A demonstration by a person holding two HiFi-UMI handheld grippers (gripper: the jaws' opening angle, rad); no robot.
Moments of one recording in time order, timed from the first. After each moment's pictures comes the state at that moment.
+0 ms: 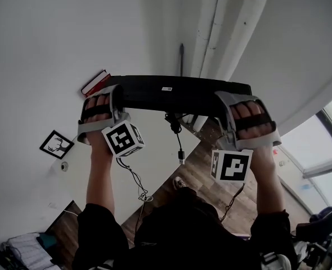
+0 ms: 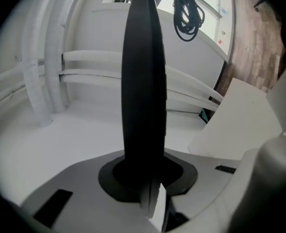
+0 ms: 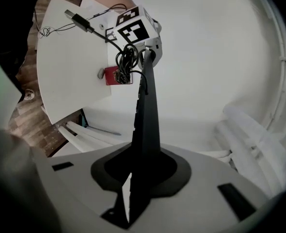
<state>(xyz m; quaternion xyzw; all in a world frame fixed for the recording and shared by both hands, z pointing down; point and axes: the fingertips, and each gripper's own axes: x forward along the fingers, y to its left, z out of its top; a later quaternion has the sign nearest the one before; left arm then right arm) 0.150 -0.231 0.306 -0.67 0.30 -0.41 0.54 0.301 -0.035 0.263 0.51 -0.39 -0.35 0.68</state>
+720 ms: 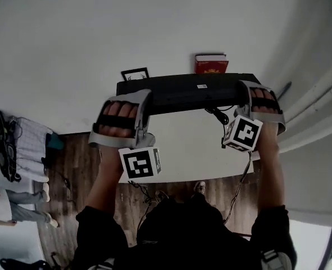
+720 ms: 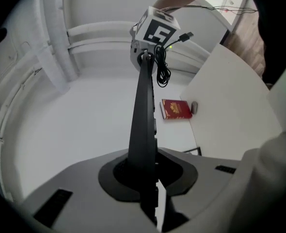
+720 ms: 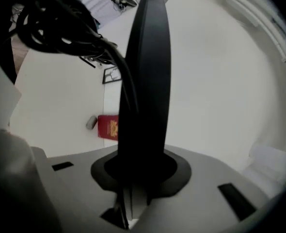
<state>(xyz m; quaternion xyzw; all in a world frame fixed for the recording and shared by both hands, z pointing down) -0.101 -0.152 0.272 -0.52 0.43 -0.56 0.47 0.117 -0.250 0.325 0.39 -0.57 -0.47 0.56</state>
